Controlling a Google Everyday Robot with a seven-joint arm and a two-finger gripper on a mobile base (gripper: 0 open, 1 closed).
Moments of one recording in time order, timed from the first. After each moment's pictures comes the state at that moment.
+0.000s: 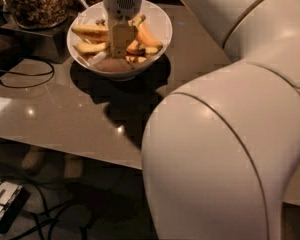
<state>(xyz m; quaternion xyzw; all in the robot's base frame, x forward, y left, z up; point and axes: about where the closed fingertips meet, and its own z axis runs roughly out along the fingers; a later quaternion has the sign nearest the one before) 0.643 0.069 0.948 -0.77 0.62 0.03 0.14</state>
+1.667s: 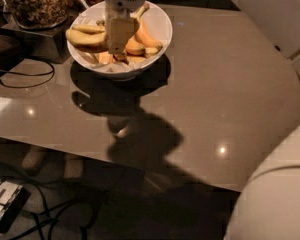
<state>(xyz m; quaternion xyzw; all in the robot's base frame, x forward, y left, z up) 0.591 0.060 0.995 -0.76 0.62 0.00 0.20</state>
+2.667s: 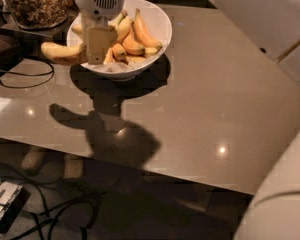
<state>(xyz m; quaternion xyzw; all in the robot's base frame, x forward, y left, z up) 0.557 0.103 0.991 -0.79 0.58 0.02 0.19</state>
